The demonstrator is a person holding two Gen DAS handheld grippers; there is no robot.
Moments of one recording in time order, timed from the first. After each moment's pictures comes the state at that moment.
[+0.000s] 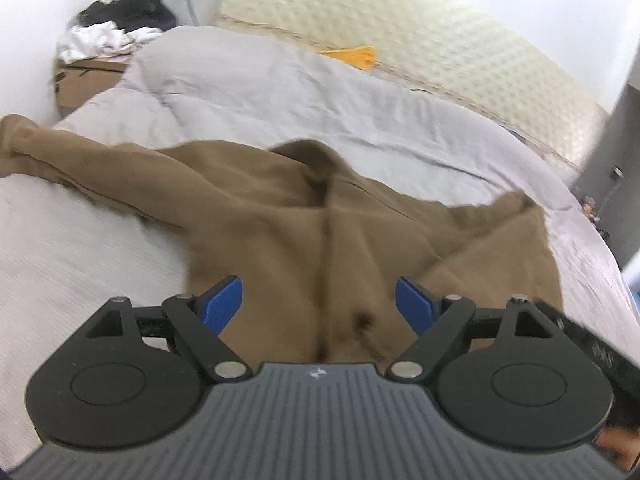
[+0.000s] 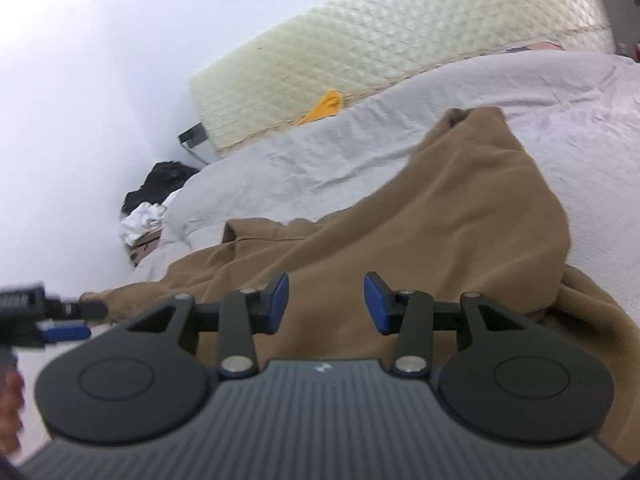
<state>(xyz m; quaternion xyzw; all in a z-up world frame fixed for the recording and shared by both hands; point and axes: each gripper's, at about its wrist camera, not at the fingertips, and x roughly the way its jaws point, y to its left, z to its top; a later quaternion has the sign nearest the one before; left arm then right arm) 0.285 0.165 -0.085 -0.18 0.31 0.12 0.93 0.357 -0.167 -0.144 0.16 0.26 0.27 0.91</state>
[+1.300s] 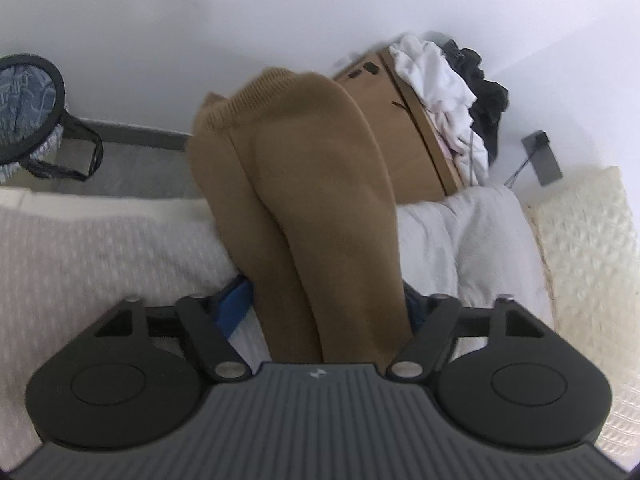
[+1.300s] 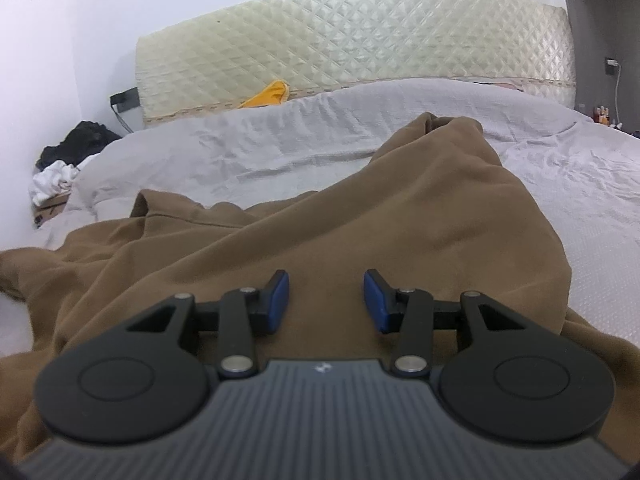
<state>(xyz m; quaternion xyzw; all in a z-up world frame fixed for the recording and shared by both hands) 0.310 0.615 -0.216 -0.53 0.12 0.39 0.74 0.392 -0.106 -0.177 0.04 0.25 0.14 0.96</state>
